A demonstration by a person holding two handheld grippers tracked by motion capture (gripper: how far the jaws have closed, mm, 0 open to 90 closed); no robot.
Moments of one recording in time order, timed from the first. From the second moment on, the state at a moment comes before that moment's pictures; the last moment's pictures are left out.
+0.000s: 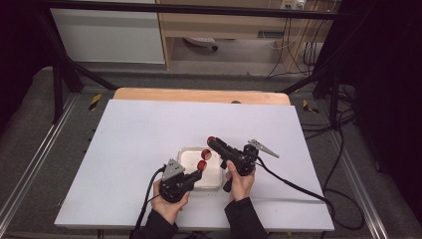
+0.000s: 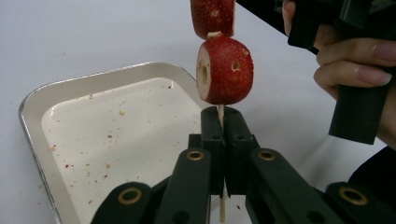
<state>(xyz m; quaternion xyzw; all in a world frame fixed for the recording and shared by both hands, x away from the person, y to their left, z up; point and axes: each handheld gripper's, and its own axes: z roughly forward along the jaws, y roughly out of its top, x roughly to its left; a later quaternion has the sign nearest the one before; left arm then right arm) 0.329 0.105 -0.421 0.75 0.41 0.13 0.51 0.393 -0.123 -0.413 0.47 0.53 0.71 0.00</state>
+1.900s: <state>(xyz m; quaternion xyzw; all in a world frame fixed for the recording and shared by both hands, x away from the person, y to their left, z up) 0.334 0.141 -0.425 0.77 0.38 0.14 0.49 0.387 -0.146 -0.418 0.45 0.68 0.59 0.05</state>
